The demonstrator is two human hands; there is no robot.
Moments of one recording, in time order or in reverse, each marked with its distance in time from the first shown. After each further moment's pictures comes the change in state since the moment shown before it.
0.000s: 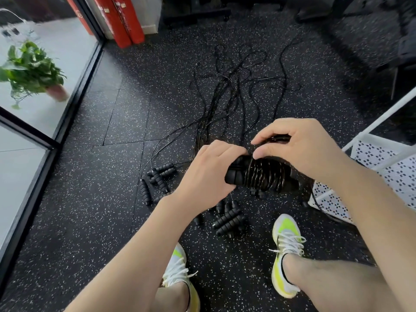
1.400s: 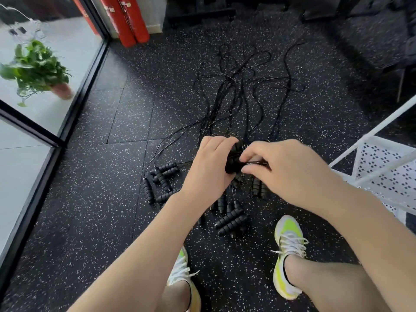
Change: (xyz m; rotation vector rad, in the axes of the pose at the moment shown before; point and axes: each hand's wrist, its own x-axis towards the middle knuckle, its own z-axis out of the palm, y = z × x) left_hand 0.004 -0.009 0.010 0.030 0.088 -0.168; right_hand -0.022 -0.034 0.027 -0.429 -0.075 -0.071
